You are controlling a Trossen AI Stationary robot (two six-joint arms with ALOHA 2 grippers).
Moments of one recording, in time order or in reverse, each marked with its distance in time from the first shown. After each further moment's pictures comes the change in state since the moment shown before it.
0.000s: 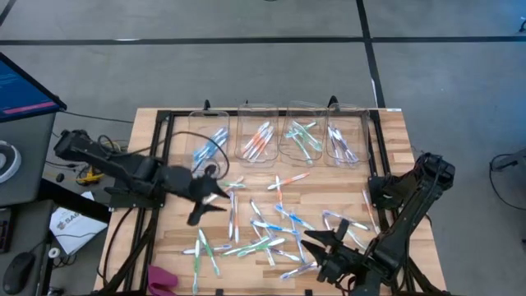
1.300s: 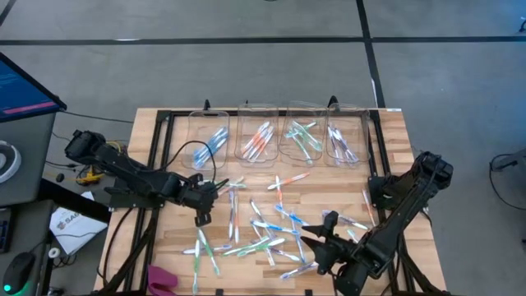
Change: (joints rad) left arm -0.028 0.235 -0.199 -0.273 -0.158 -0.457; right arm -0.072 0.000 0.000 -0.322 -0.287 0.322
